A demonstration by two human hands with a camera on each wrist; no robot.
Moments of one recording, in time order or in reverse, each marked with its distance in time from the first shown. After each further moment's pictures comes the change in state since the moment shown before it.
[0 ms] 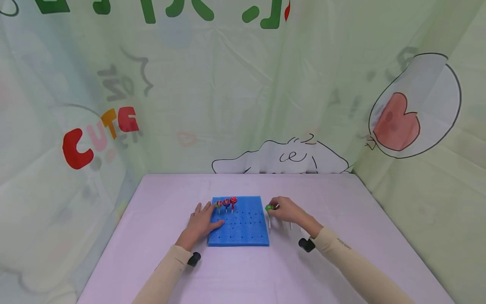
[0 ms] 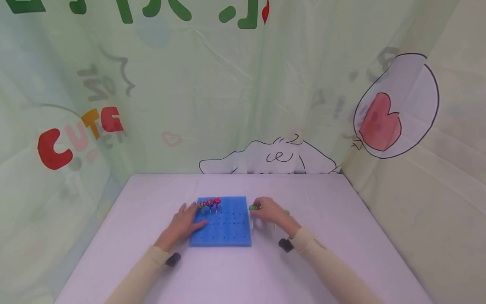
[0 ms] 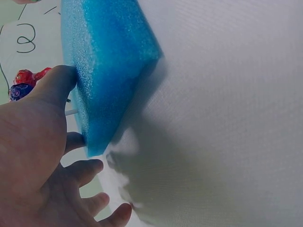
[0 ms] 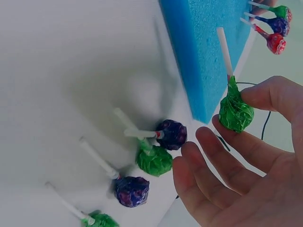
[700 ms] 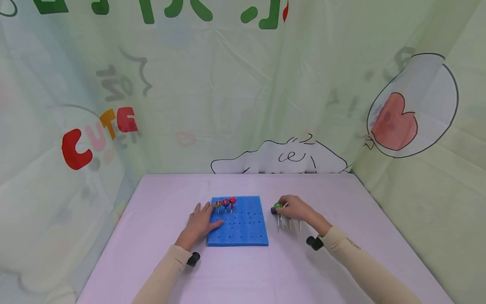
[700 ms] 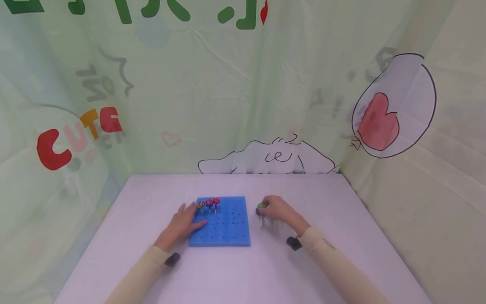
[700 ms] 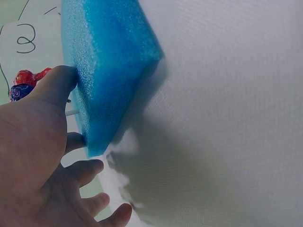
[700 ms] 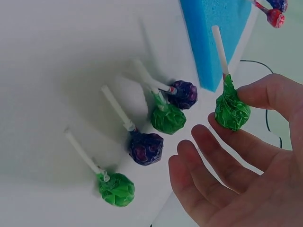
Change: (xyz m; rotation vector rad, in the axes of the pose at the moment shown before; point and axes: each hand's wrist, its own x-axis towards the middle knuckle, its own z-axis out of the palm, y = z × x) left_hand 0.000 -0.001 0.002 0.003 0.007 0.001; right_hand -0.011 0.018 -0.021 -0.017 -0.006 0.052
